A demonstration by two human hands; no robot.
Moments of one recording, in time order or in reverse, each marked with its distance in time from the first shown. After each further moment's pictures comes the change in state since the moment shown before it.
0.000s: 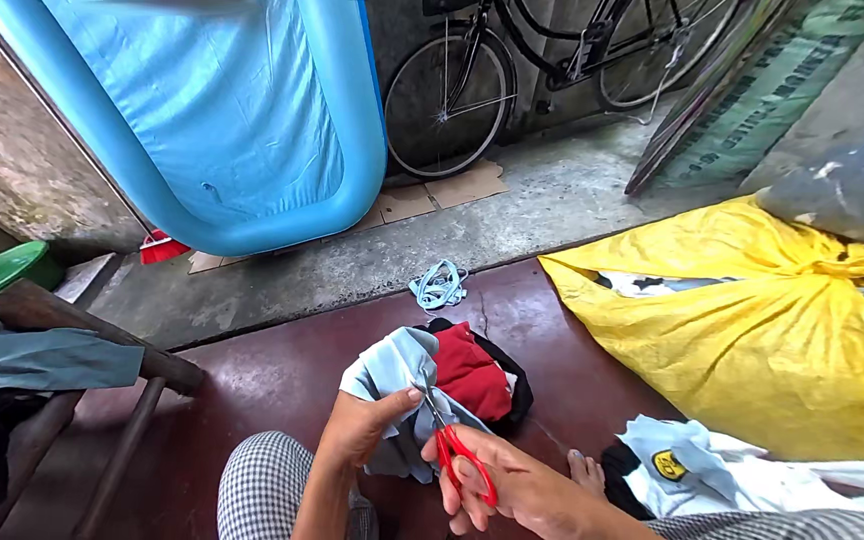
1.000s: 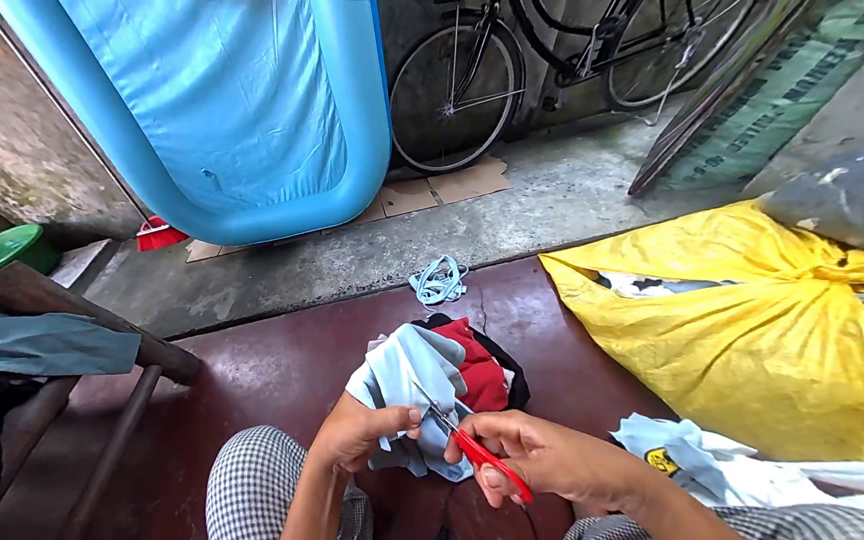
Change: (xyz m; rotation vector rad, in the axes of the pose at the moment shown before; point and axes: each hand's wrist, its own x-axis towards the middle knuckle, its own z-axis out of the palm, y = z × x) left_hand -0.015 0.004 -0.011 -0.130 -0.209 -0.118; right_hand -0.008 -0.038 -0.031 -0.238 -0.140 0.129
